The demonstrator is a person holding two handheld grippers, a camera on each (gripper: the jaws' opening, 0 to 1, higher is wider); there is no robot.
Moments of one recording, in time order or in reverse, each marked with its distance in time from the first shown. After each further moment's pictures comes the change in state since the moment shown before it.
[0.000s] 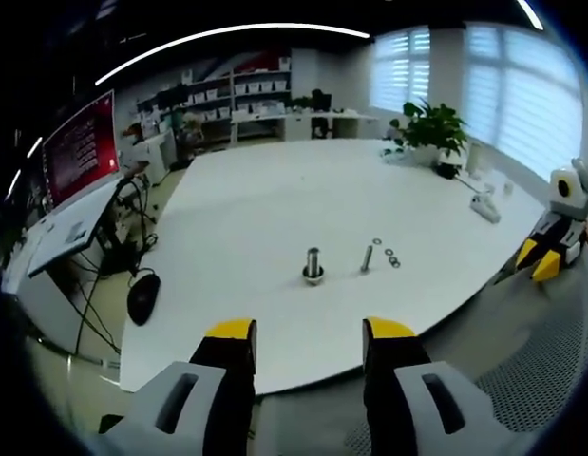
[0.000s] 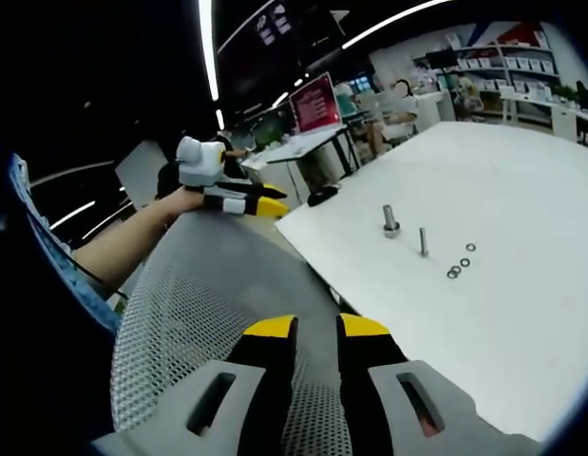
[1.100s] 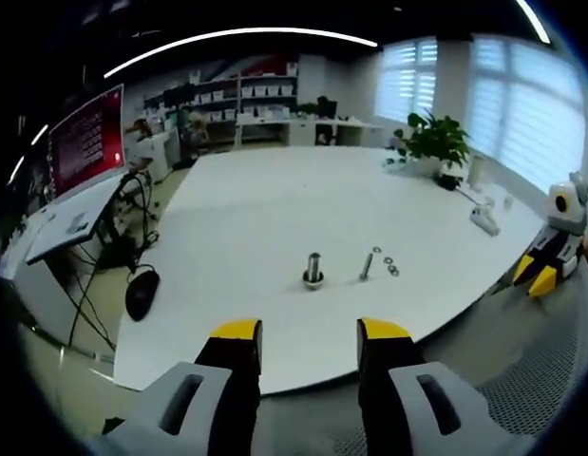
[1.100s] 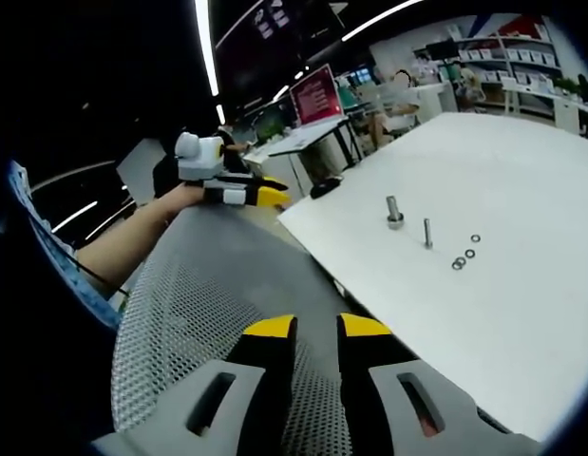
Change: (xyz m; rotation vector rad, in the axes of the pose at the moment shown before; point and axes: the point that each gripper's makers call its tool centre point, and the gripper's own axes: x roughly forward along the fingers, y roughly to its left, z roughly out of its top) left arm -0.002 0.003 0.002 -0.048 -0.032 -0.002; right arm 0.001 0.002 -0.005 0.018 0.032 0.014
